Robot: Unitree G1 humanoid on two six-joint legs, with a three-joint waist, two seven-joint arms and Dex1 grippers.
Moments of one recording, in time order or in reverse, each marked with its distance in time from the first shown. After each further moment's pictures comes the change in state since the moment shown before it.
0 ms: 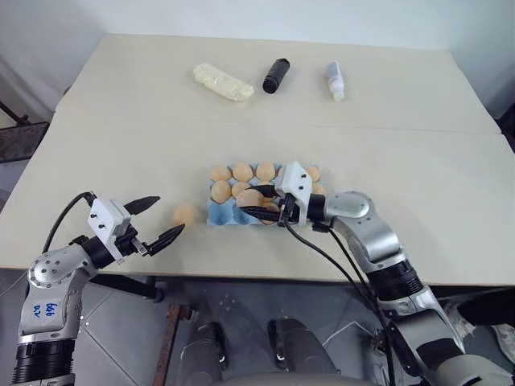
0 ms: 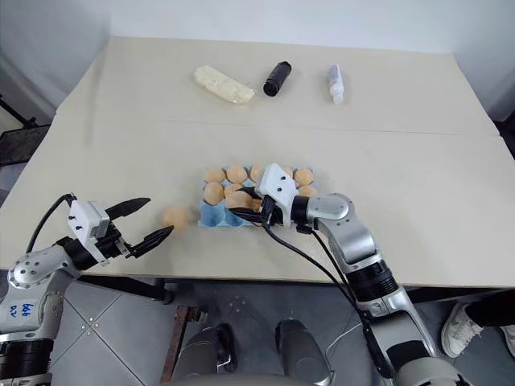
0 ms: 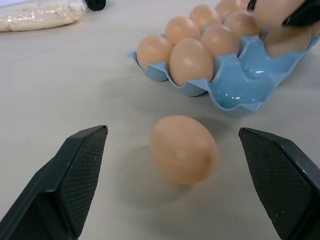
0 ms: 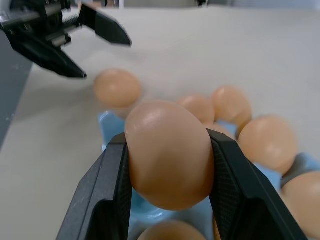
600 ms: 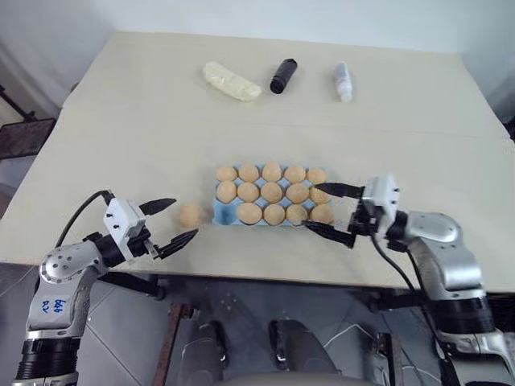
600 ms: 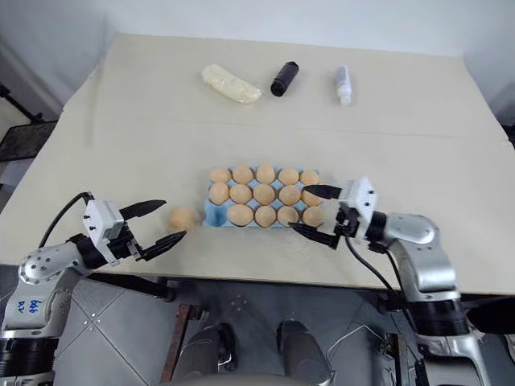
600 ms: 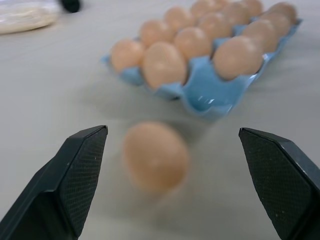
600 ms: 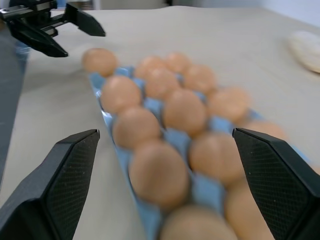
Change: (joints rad) left arm -0.039 0.010 -0.088 -0.064 -0.003 0.034 -0.035; right arm 0.340 -0.277 -0.343 -0.175 0.201 -0.098 0.173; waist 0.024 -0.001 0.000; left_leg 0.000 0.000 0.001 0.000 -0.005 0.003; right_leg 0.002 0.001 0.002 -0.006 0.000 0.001
